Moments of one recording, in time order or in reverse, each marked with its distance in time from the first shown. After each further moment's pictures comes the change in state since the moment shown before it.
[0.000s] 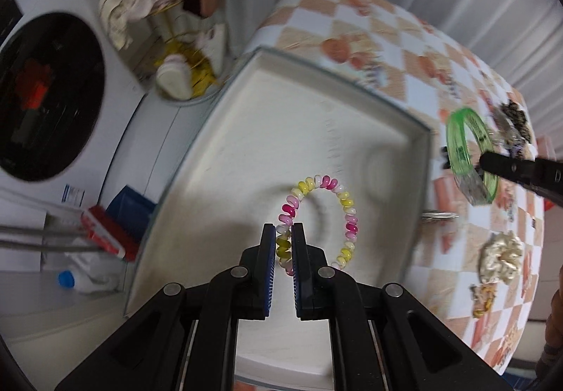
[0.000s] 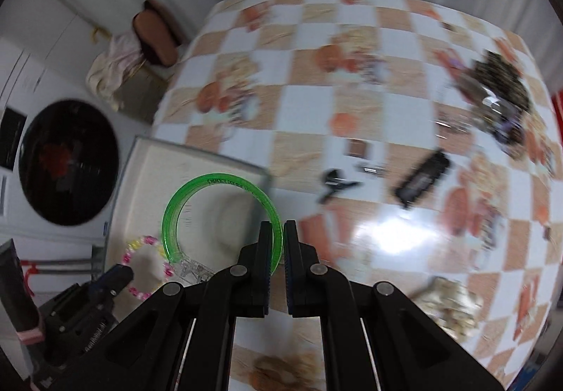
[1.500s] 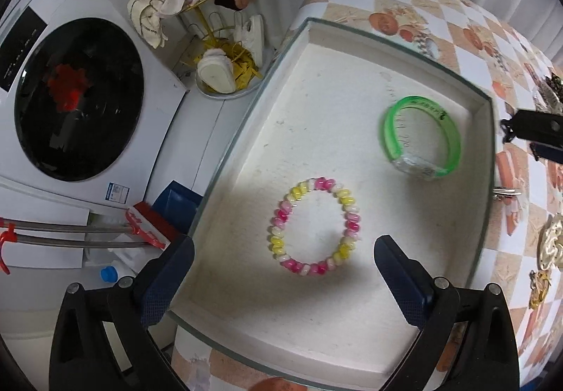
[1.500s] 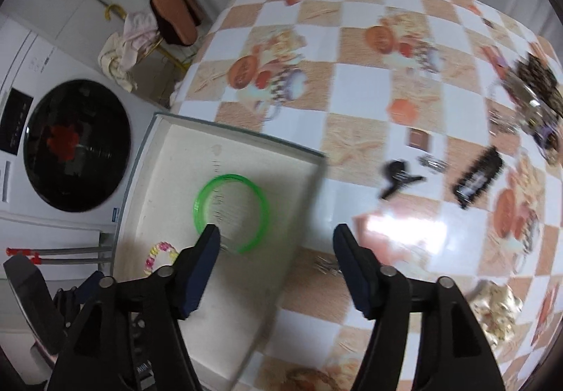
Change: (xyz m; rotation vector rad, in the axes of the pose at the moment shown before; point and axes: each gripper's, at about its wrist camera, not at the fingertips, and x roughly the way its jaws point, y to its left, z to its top) left arm 0.012 0.011 -0.013 0.055 0.018 0.203; right arm 0.020 0.021 -0.007 0.000 0.040 0.035
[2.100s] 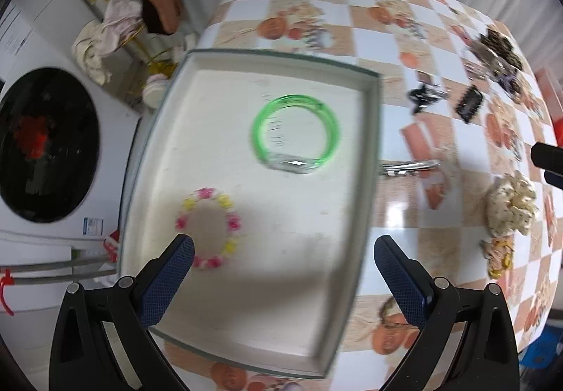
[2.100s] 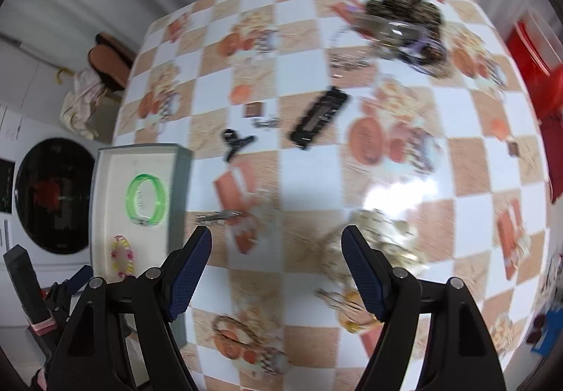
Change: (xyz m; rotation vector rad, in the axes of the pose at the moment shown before) left arm -0.038 -0.089 -0.002 0.194 -0.006 -0.114; right arm -0.069 -0.126 -0.054 0.257 -0.037 -0.081
